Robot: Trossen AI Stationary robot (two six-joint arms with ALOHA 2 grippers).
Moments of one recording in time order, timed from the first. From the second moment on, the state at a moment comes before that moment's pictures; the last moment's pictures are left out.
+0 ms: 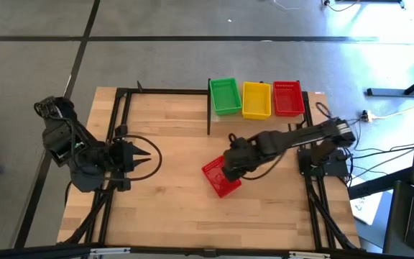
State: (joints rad) left arm -0.82 1.22 1.64 -1.26 -0.87 -0.57; right arm 0.25 1.74 1.68 -1.31 0.04 1.27
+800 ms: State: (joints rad) left arm -0.84 1.23 1.64 -1.26 -0.84 -0.54; right arm 0.07 2.01 1.68 -1.21 -0.11 1.07
